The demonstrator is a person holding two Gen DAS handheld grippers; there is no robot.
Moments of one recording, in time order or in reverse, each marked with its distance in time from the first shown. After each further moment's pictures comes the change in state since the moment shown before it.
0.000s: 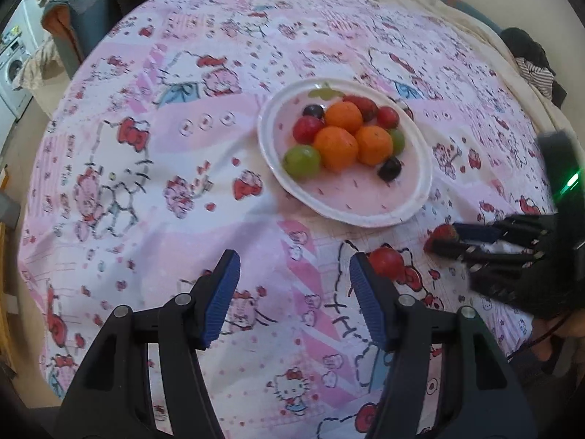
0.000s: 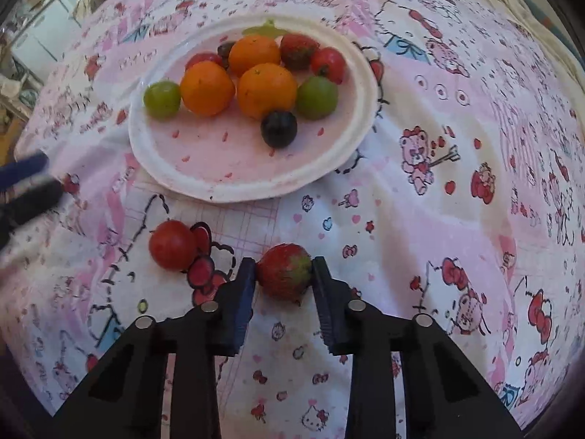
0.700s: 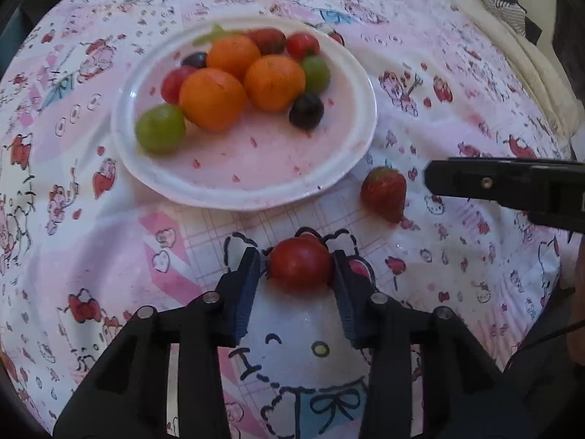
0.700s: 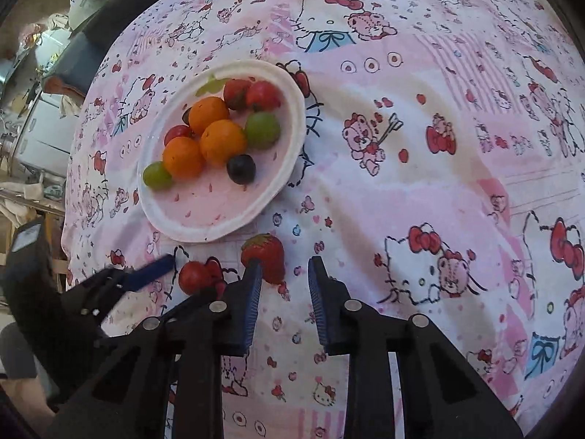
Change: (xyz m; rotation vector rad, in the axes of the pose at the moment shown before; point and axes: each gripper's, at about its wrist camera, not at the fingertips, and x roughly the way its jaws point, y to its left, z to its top) left arm 0.067 -0.071 -0.003 0.166 0.135 -0.084; right arm -0.011 -0.051 -0.001 0.298 -0.024 0.187
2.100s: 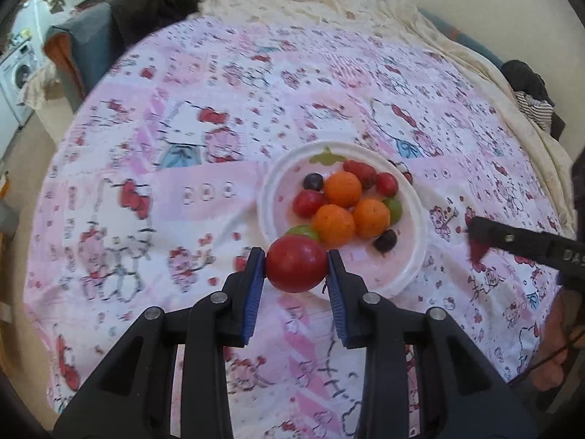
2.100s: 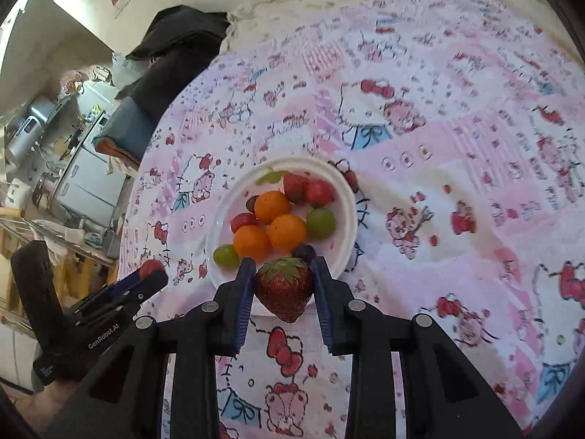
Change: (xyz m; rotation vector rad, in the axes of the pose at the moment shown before) left arm -0.086 0.071 0.029 -0.184 -0.261 0.075; right arm -0.038 0.015 0.027 0.040 -0.255 0.196
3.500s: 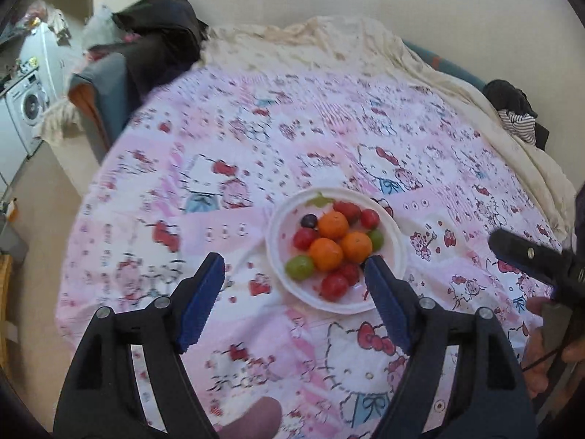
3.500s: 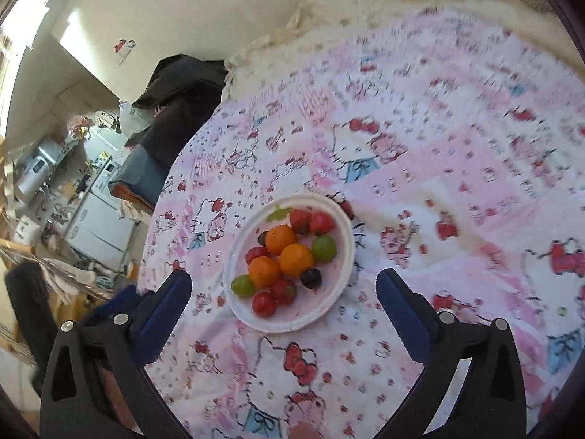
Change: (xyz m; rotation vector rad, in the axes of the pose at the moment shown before) left arm -0.078 0.000 -0.005 0.038 -0.192 0.042; right arm -0.063 0.009 -0.034 0.026 -0.250 -0.027
